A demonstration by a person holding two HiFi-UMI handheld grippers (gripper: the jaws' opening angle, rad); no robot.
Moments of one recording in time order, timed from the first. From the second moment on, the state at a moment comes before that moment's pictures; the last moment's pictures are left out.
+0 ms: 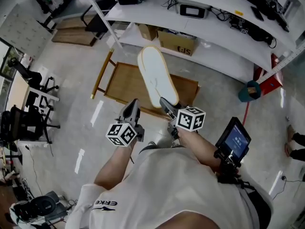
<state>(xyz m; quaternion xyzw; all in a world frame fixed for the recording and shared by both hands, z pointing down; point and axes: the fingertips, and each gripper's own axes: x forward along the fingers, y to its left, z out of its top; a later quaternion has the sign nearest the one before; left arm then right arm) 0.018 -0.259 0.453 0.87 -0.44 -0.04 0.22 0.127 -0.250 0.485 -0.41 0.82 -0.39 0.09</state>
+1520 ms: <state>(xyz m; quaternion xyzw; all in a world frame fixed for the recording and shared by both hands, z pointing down) -0.273 -0.284 0.504 0.83 -0.48 -0.08 0.27 -0.137 -0.288 0.557 -0.43 0.80 -0.41 -0.03</state>
